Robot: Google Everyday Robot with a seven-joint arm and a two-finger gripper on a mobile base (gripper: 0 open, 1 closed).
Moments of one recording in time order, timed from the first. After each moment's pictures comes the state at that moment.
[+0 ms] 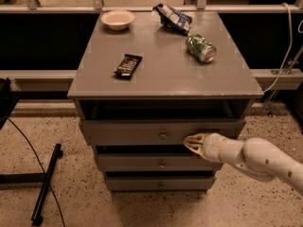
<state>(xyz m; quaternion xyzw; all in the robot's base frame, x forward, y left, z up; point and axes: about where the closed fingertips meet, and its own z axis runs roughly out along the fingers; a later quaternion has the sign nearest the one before) 0.584 -0.157 0.586 -0.57 0.64 0.04 0.51</state>
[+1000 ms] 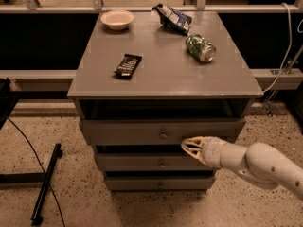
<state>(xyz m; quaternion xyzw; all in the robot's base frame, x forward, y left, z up) 0.559 -0.137 0.602 -0.58 0.62 0.06 0.53</state>
